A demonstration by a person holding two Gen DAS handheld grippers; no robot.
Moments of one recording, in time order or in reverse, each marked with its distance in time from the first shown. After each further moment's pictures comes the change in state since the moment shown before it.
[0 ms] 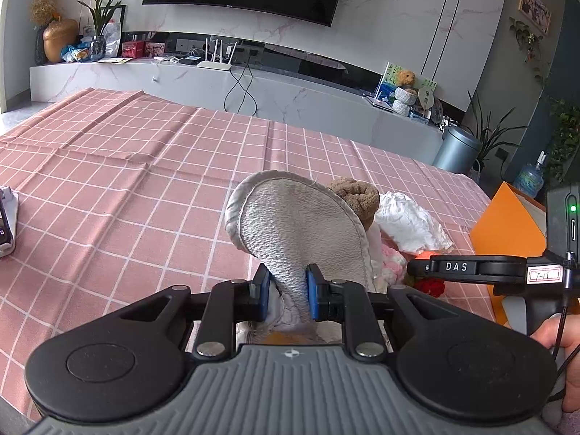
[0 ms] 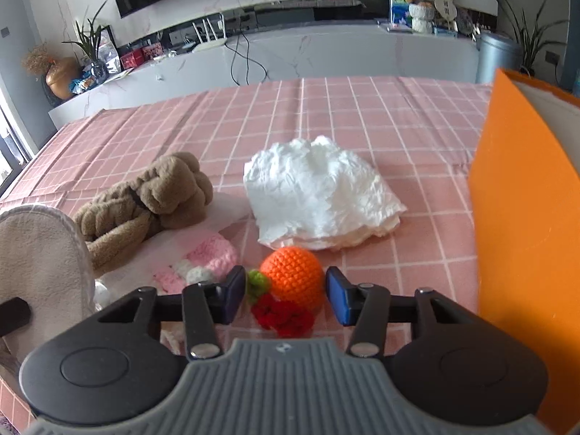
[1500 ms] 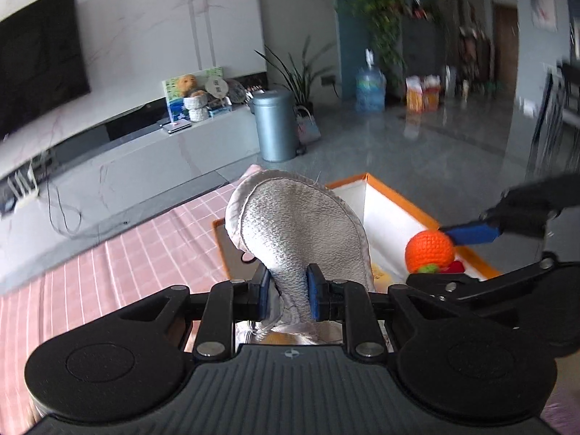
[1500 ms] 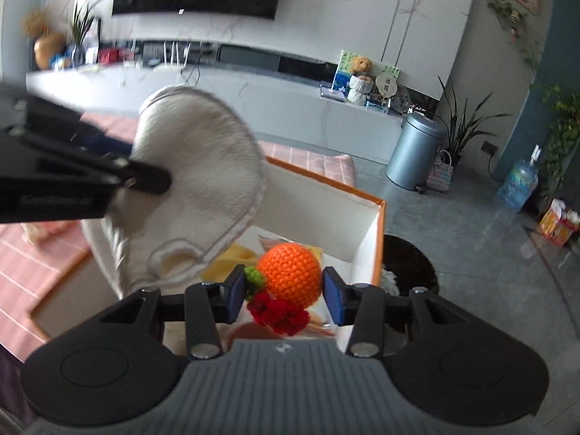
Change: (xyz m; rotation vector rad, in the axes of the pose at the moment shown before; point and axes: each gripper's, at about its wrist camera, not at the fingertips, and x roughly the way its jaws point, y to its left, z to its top) left arm 0.046 -0.319 0.026 0.693 0.006 -0.321; right arm -0.187 -0.190 -0.003 -0.284 -0.140 -0.246
